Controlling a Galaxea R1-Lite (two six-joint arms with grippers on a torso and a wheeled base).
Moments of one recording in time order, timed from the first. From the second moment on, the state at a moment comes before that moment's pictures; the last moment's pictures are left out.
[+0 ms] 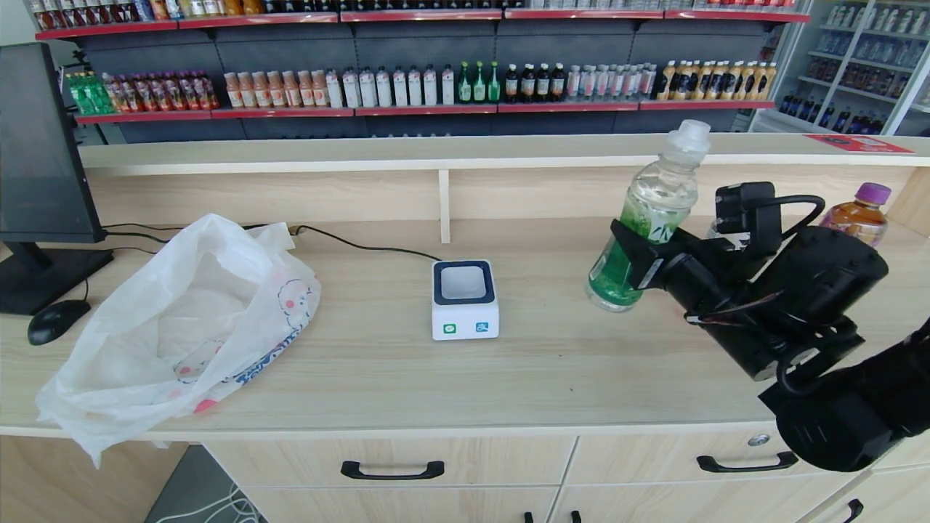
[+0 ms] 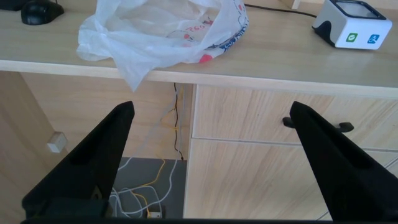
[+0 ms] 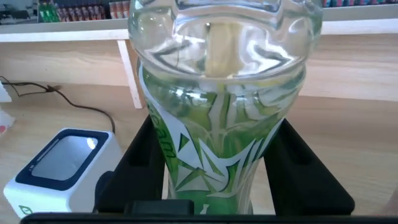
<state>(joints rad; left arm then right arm) 0.00 0.00 0.00 0.00 0.00 -0.01 0.37 1.88 -0.68 -1.47 -0.08 0.01</state>
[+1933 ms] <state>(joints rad) 0.00 0.00 0.00 0.00 0.00 -0.01 0.94 1.54 -0.43 -1.57 0.23 0.67</state>
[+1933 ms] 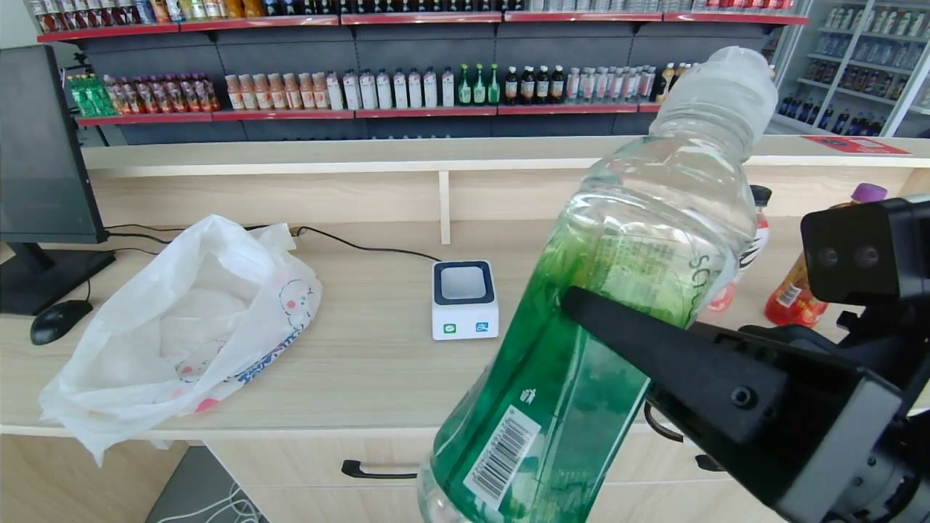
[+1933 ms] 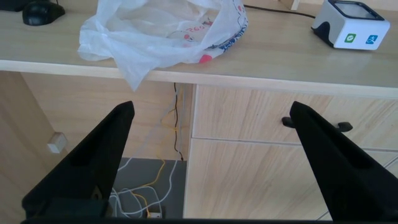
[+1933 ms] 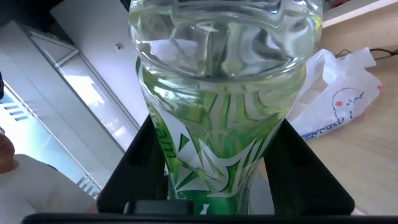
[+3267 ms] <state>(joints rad) 0.00 0.00 0.00 0.00 0.00 -0.01 1.00 1.46 -0.43 -1.57 0.23 0.92</state>
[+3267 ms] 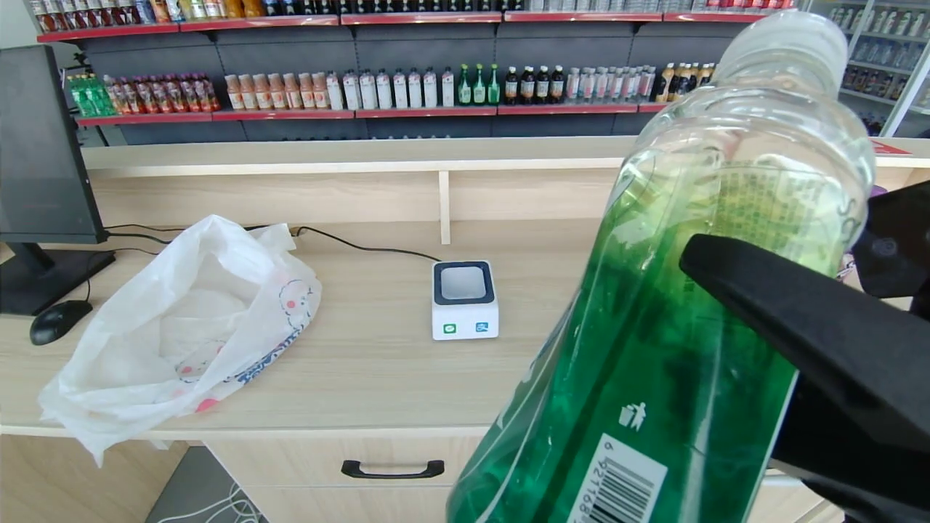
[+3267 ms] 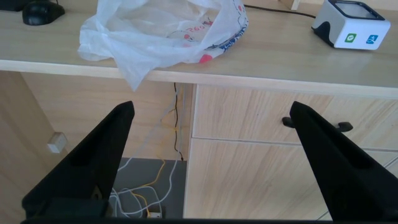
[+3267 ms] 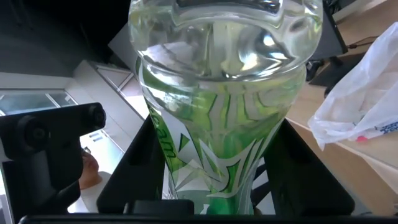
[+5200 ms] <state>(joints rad) 0.00 0.00 0.00 0.00 0.00 -0.01 0.68 1.85 -0.68 -1.57 0.02 0.06</state>
